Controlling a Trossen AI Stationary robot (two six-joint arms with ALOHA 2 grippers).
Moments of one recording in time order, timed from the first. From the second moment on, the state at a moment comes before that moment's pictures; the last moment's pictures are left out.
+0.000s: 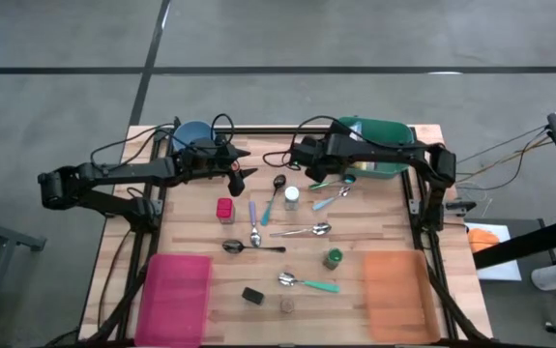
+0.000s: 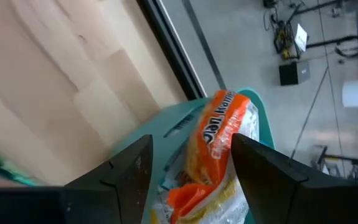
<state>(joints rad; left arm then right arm) 0.39 1.21 0.63 0.15 -0.01 0.05 -0.25 1.86 1.54 -1.12 0.78 0.25</state>
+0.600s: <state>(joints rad) 0.39 1.21 0.63 0.15 -0.01 0.05 -0.27 1.86 1.53 -1.30 0.80 0.37</state>
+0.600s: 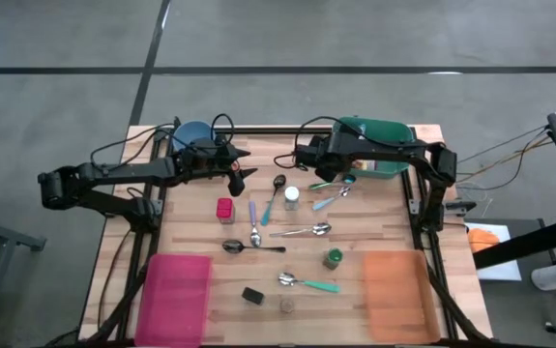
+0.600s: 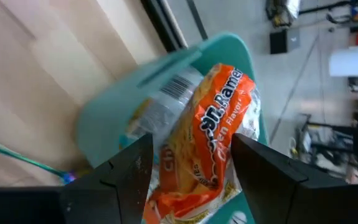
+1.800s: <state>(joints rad) 0.39 1.21 0.63 0.13 -0.01 0.05 -0.38 1.44 1.12 -1.45 0.78 0.76</state>
